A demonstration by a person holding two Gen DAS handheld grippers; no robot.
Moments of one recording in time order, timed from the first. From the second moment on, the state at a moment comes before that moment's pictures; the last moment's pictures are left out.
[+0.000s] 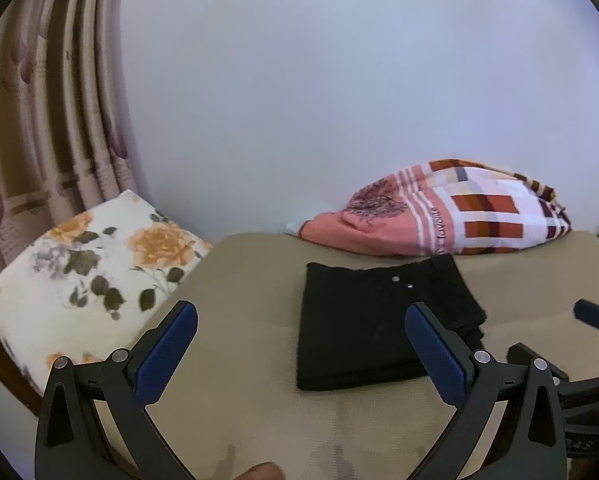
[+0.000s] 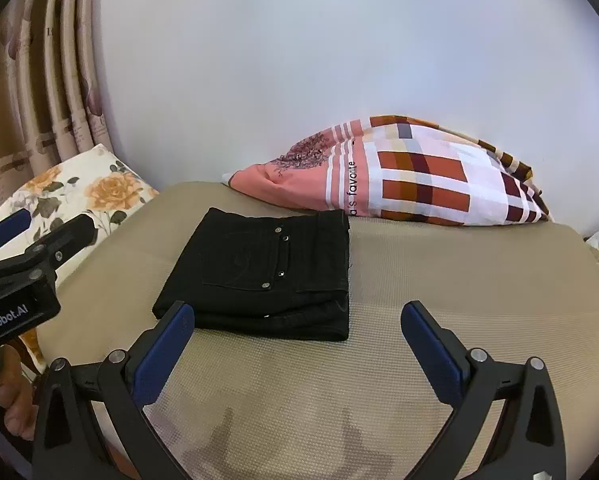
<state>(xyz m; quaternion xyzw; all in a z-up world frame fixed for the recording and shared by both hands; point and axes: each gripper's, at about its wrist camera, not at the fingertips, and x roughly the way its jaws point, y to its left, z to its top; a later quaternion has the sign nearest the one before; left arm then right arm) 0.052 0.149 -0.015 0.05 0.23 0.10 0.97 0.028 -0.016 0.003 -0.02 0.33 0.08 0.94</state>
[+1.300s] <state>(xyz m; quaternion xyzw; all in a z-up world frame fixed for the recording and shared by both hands) 0.071 0.156 -0.045 0.01 0.31 0.06 0.95 0.024 -0.017 -0.001 -0.02 0.33 0.07 0.94</state>
